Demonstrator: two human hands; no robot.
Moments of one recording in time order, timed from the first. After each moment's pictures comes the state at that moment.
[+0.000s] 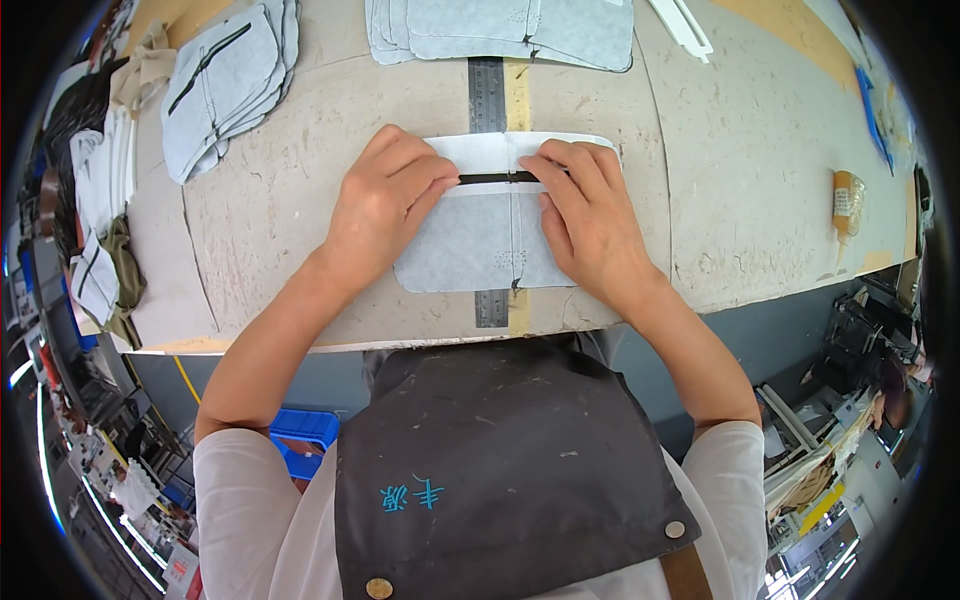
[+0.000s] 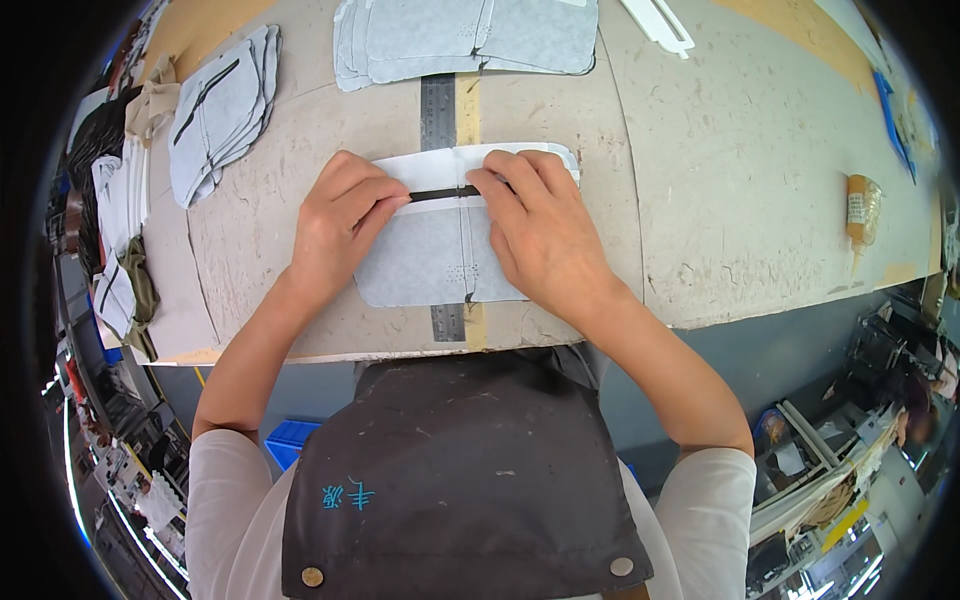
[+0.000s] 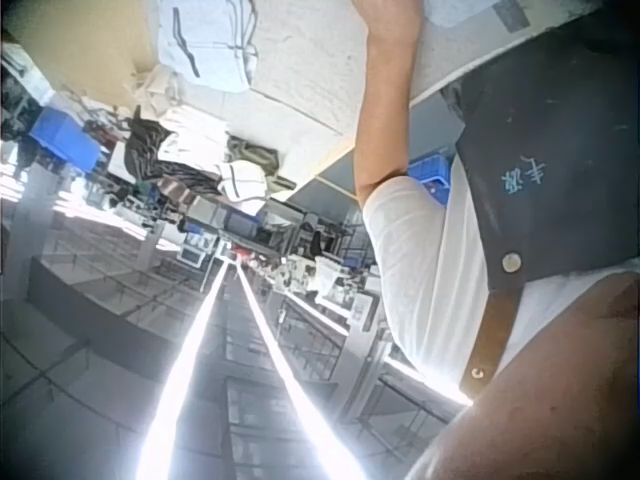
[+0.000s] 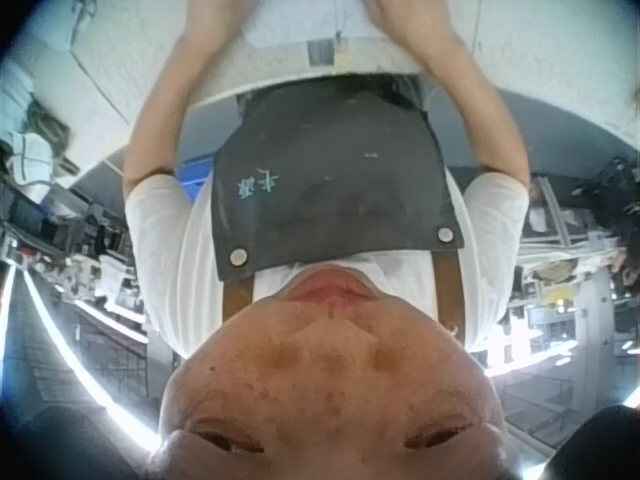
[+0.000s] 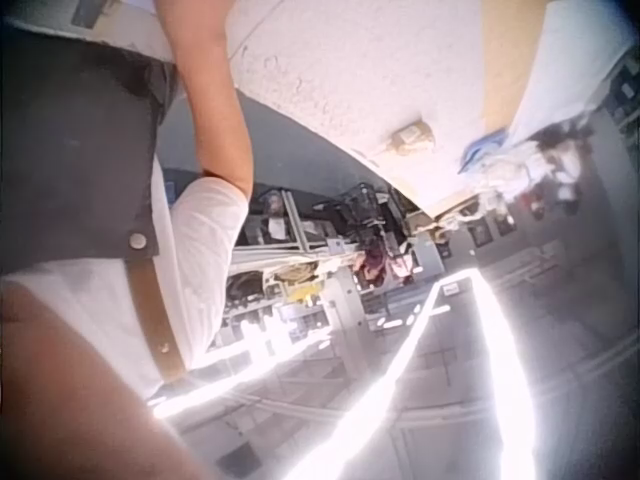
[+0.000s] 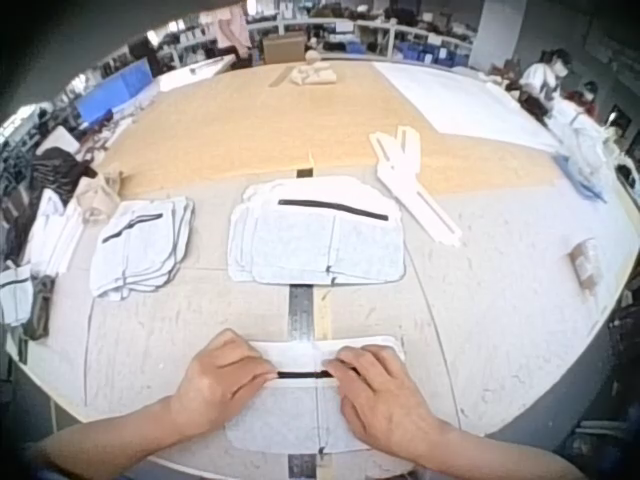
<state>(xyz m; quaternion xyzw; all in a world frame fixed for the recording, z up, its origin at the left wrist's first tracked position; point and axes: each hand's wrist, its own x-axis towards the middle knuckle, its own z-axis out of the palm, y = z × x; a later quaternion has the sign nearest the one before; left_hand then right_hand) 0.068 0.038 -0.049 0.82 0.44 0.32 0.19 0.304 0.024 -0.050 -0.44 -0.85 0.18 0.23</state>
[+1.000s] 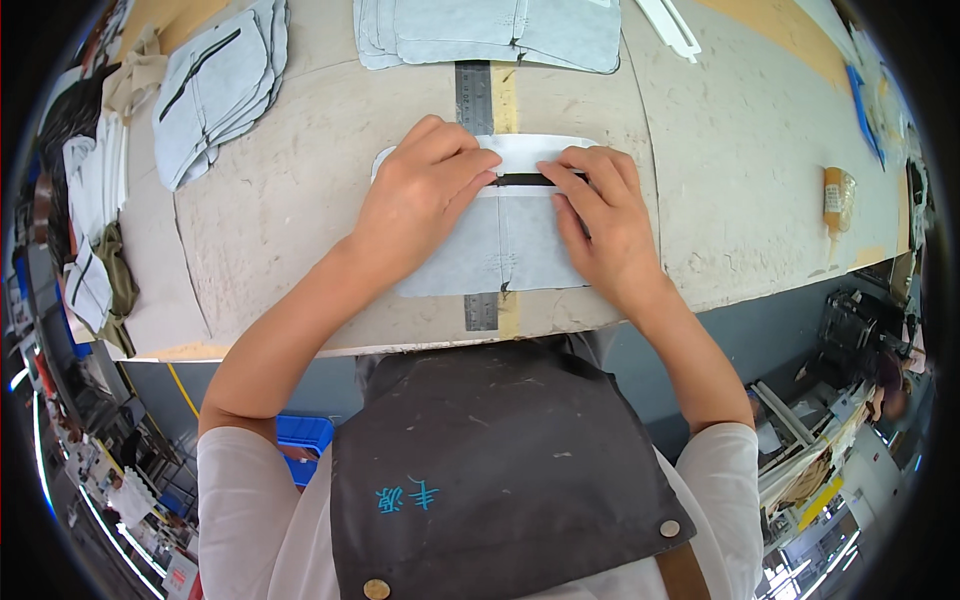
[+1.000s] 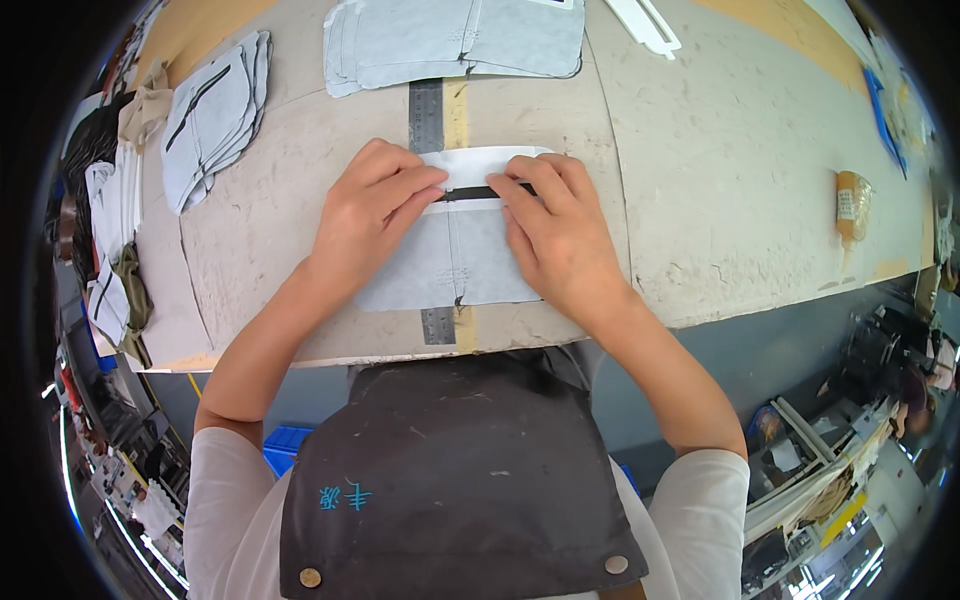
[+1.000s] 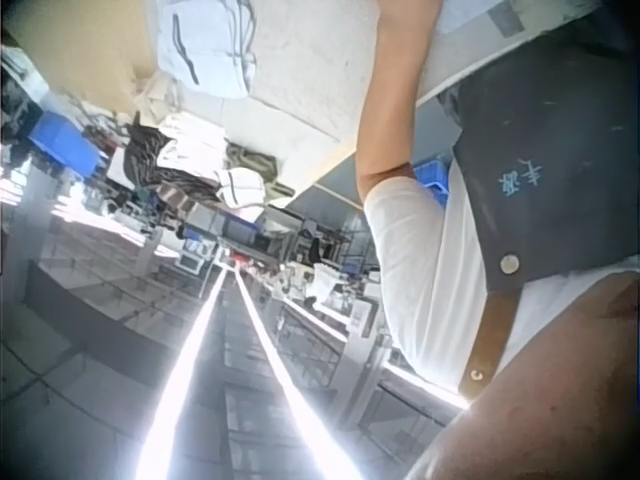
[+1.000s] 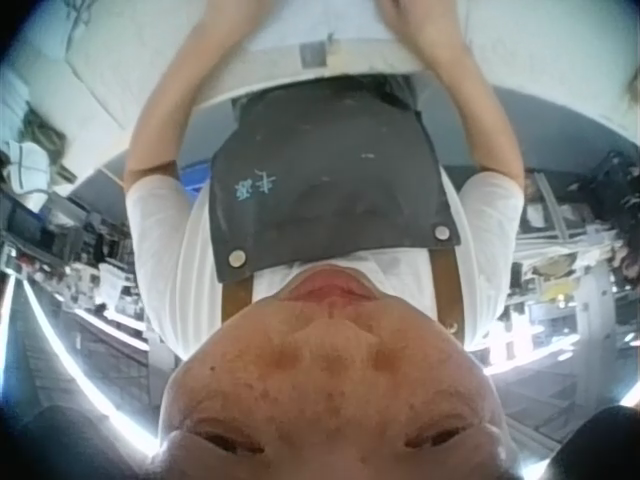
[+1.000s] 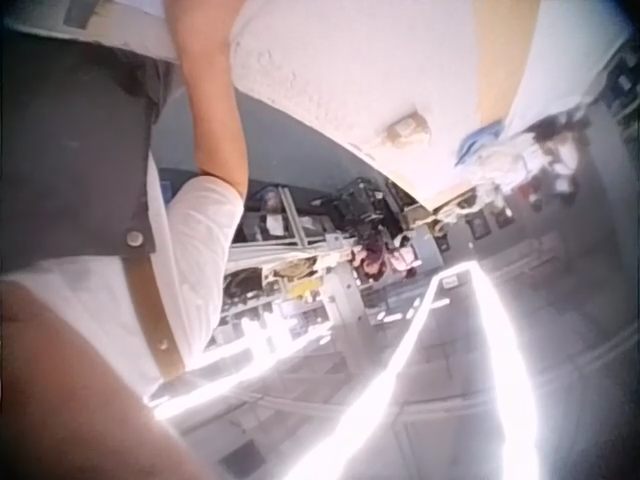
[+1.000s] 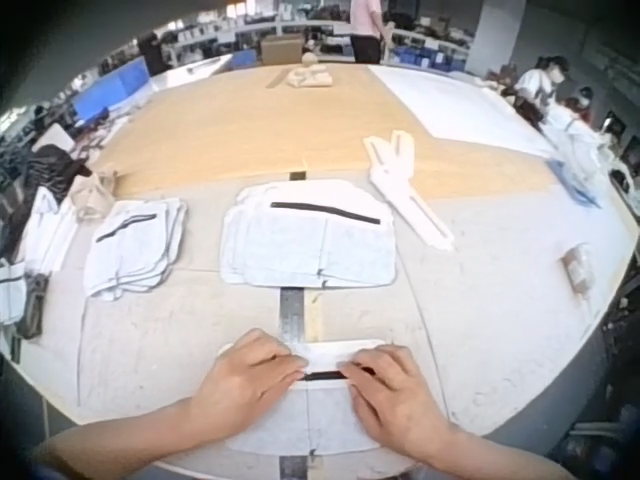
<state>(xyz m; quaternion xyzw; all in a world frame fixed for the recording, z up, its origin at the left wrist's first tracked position) 0.101 0.047 -0.052 0.81 0.41 0.35 0.21 0.323 0.025 -0.050 -0.45 -0.84 0.16 0.27</state>
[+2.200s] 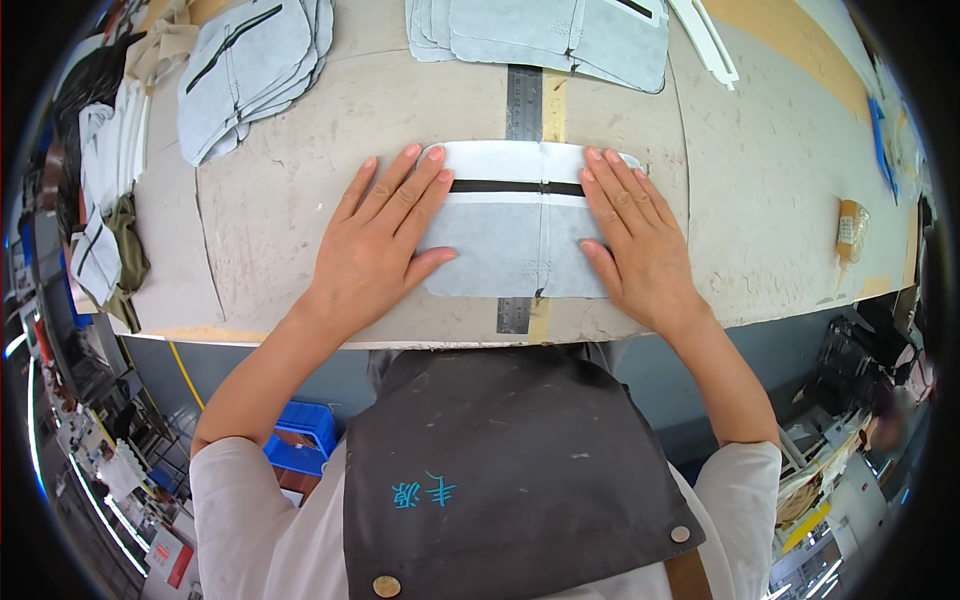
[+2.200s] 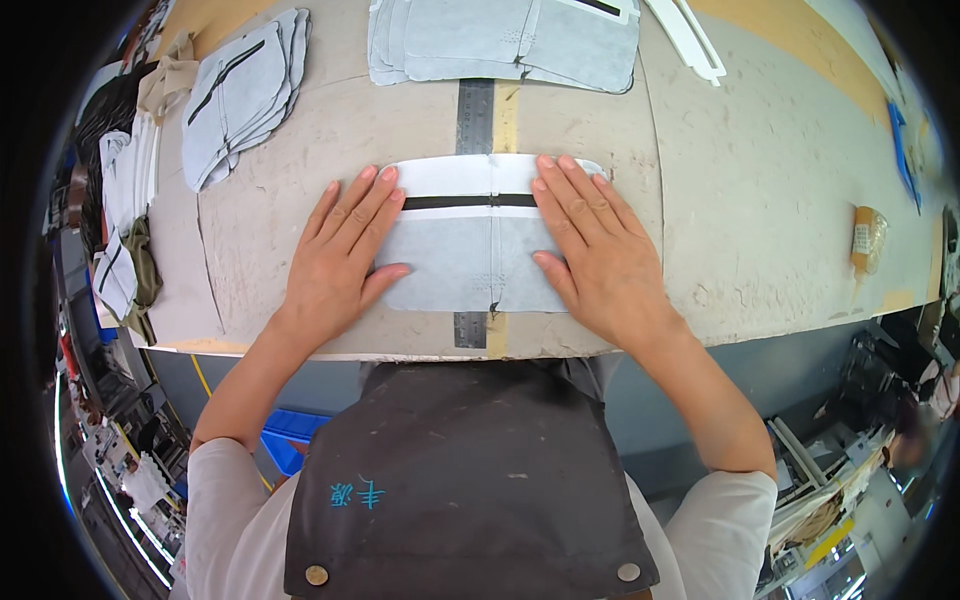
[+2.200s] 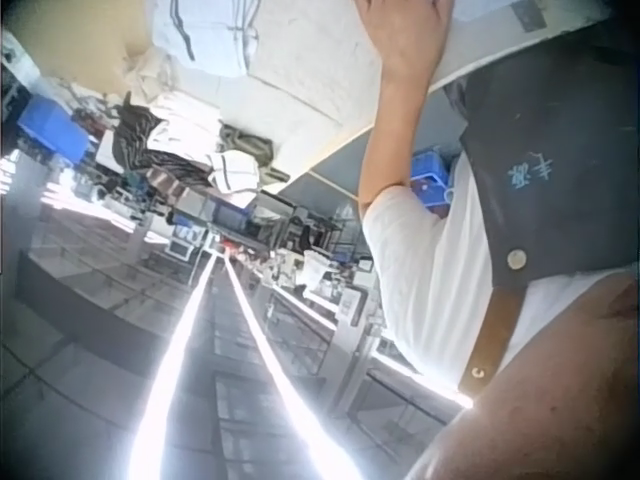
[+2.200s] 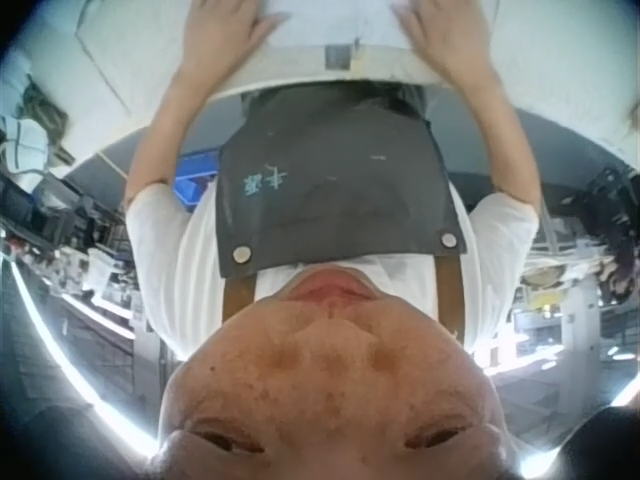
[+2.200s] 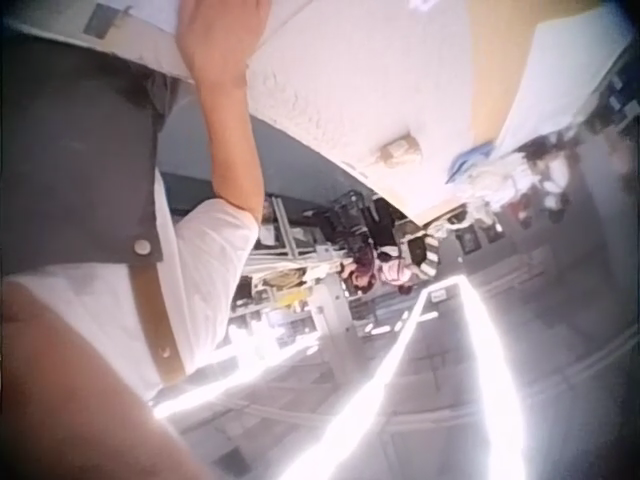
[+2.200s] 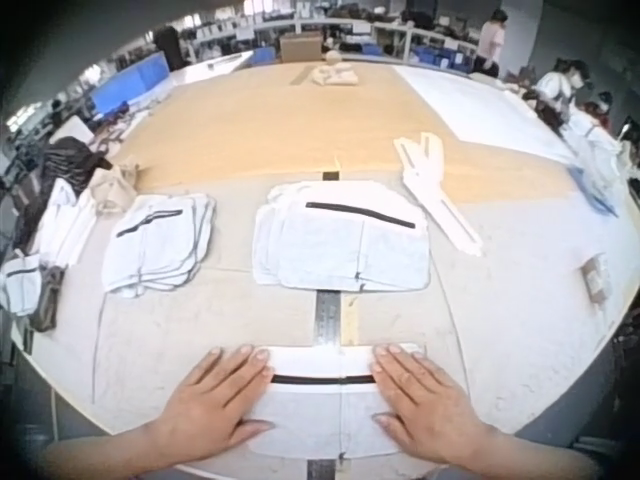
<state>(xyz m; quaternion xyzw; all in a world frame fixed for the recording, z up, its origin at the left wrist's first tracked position) 0.037 -0.006 -0.036 0.86 0.49 0.05 0.12 0.335 0.019 -0.033 -0.42 -0.90 0.13 0.03</state>
